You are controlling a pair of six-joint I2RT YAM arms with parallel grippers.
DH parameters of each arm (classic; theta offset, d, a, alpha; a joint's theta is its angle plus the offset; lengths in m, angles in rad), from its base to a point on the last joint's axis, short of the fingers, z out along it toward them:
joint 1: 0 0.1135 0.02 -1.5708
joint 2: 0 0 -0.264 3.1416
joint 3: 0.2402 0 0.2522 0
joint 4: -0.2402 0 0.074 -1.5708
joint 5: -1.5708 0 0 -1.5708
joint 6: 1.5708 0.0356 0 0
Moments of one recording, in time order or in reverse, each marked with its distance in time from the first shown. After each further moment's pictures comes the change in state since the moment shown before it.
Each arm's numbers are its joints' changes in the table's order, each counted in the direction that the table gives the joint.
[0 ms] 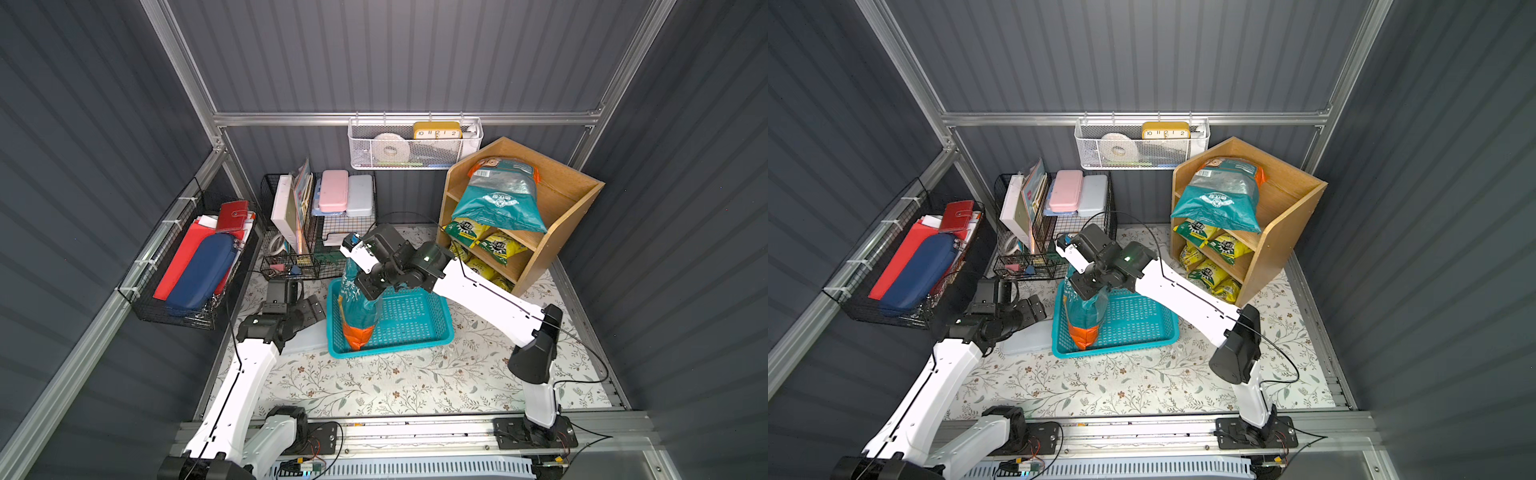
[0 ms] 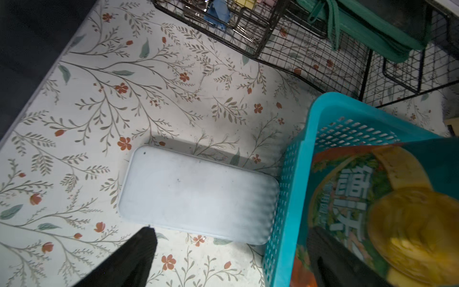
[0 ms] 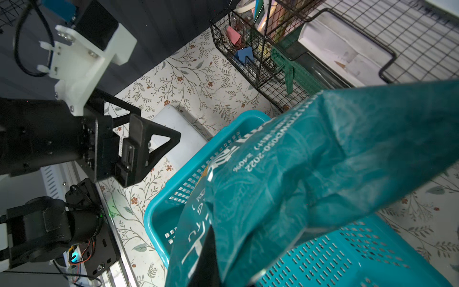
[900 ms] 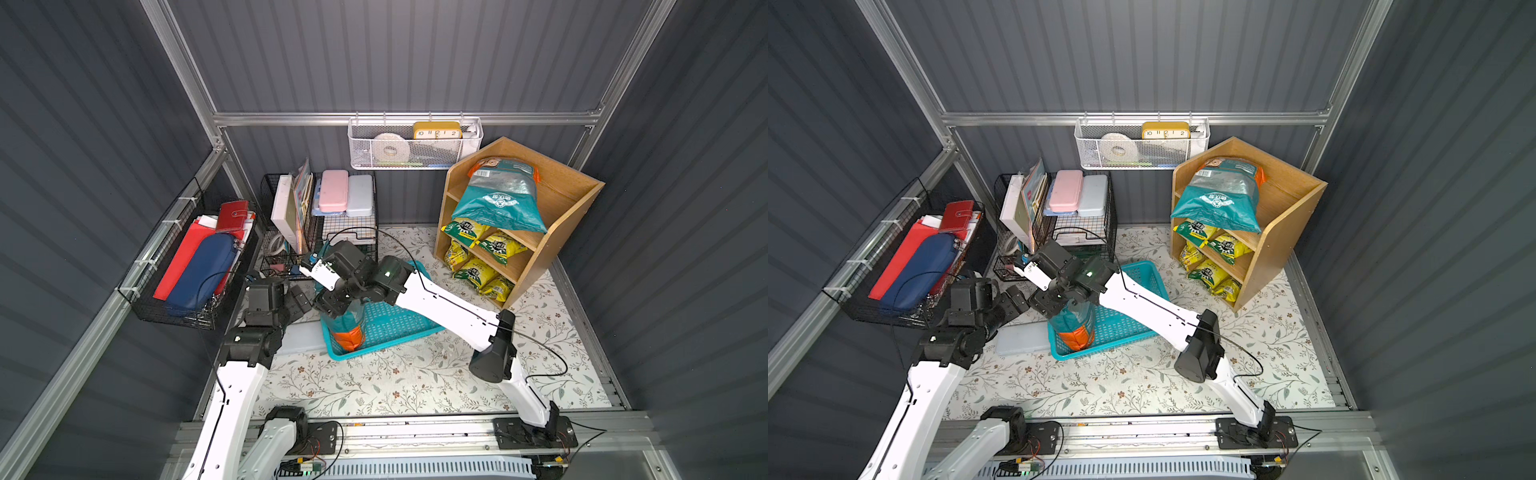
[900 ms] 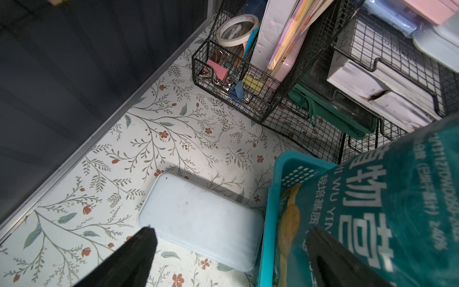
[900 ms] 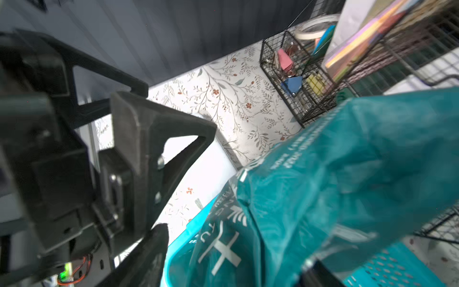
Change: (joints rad) left arm 0.011 -0.129 0.098 -0.021 0.151 -0.051; right arm 0.109 0.211 0.281 -0.019 0.003 -0.088
